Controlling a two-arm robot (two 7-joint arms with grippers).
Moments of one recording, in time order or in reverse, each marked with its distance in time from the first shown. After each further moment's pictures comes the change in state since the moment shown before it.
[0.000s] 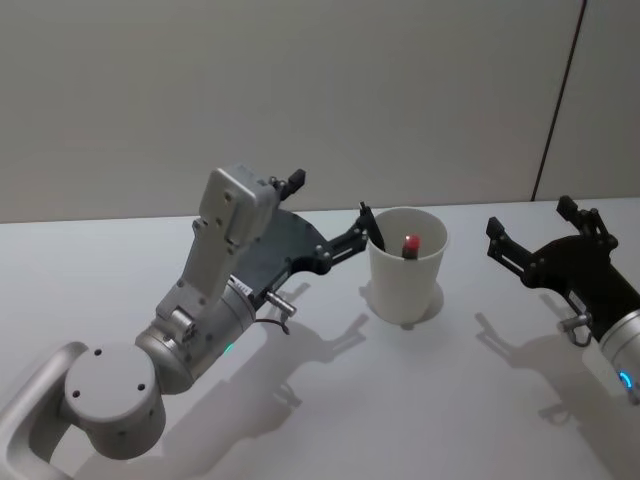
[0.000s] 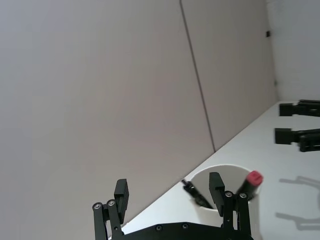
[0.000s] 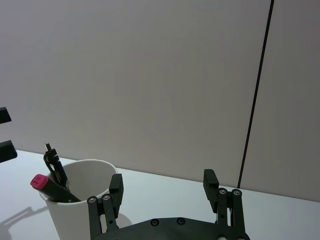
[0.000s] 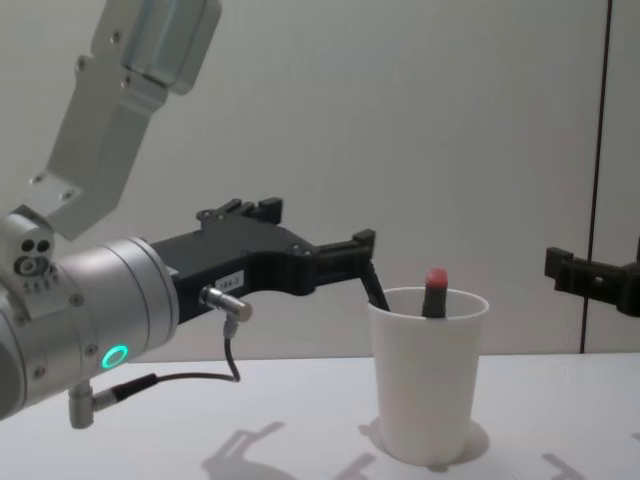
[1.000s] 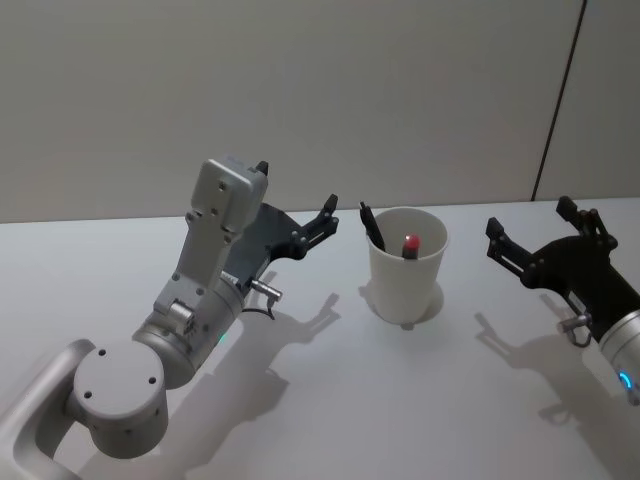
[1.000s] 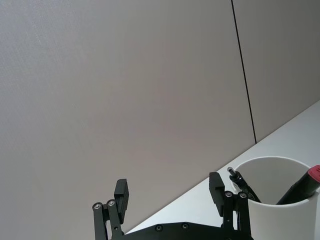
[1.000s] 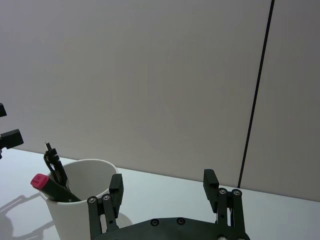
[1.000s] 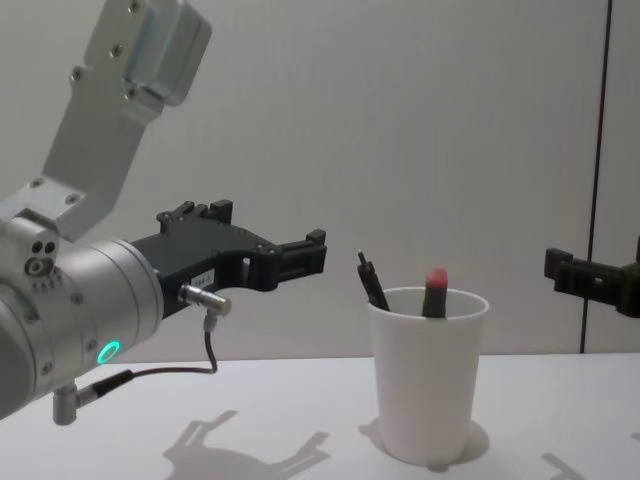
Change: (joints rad) left arm -0.014 0.004 0.020 0.012 0.025 0.037 0.172; right arm 0.000 0.000 -0.001 0.001 -0.001 0.000 0.000
